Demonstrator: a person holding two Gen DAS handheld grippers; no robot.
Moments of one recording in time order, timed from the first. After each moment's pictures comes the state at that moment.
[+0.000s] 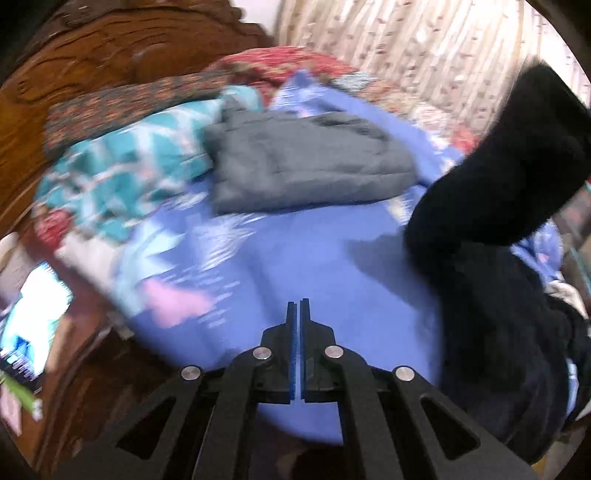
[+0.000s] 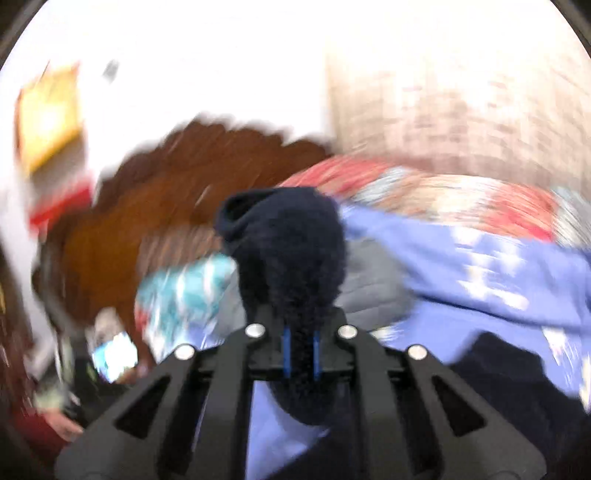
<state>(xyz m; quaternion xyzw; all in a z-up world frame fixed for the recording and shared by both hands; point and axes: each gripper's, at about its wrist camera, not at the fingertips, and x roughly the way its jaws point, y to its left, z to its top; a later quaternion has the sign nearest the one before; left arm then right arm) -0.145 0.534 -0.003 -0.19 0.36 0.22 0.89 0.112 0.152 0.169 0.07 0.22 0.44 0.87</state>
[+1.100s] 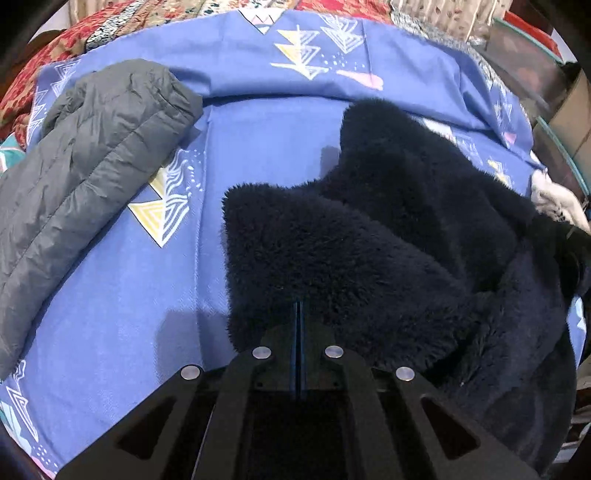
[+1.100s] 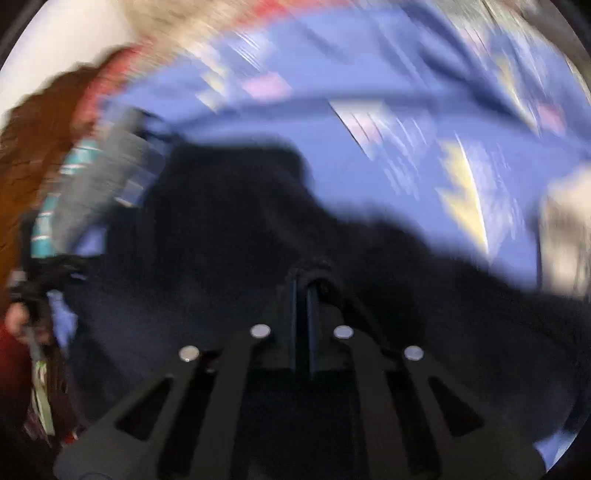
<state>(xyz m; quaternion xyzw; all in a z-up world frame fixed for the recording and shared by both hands) 0.200 0.370 -0.066 -0.07 0.54 0.04 0.84 0.291 -0.009 -0.007 0.00 0.44 0.32 0.84</state>
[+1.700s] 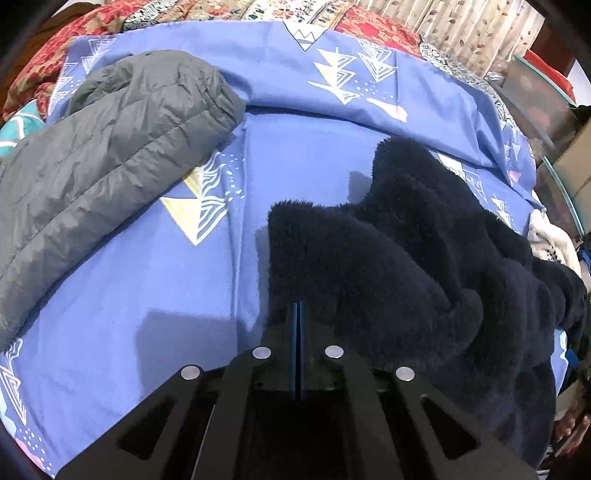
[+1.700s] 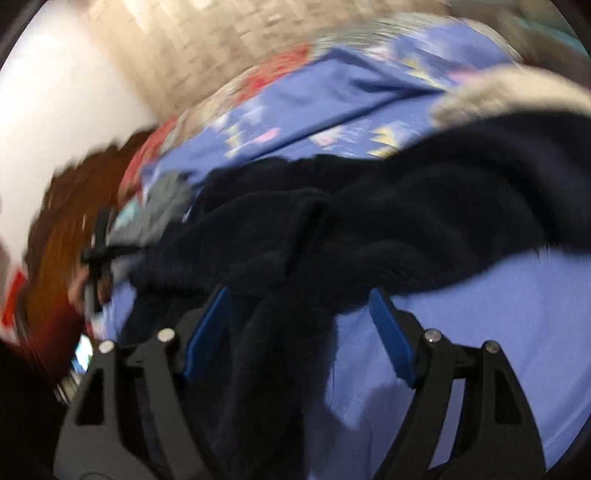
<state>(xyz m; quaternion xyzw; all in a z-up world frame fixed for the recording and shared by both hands) 0.195 0.402 -0.053 -0.12 0.52 0.05 0.84 0.128 -0.166 -0.069 0.20 0.42 0.26 0.84</state>
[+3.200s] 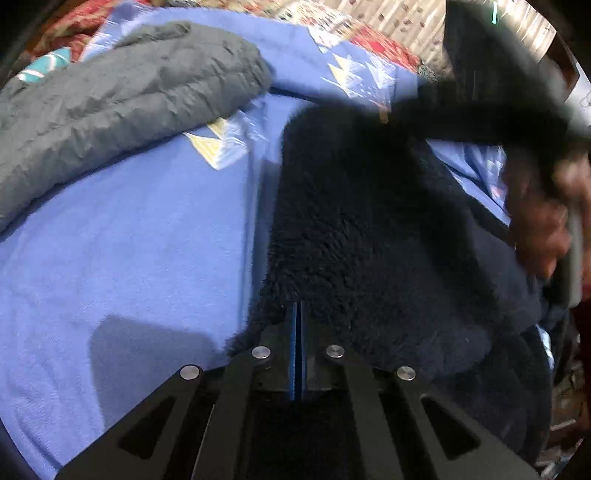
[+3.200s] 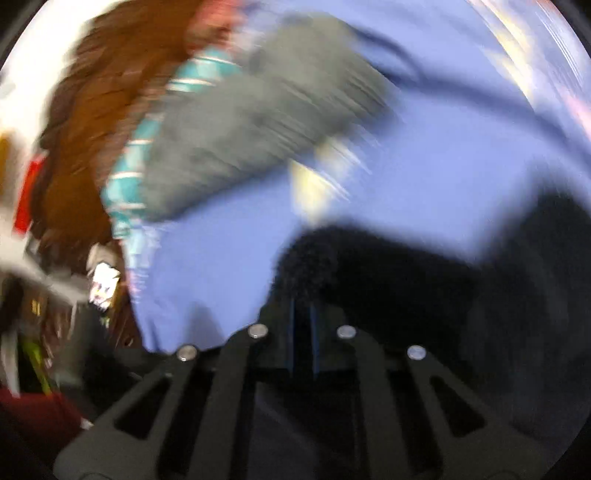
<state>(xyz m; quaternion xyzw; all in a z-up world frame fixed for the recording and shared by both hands) 0.100 0.411 -0.088 -0.18 0.46 0.06 0.87 0.253 0.324 -0.027 -0.06 0.50 0.55 0.67</state>
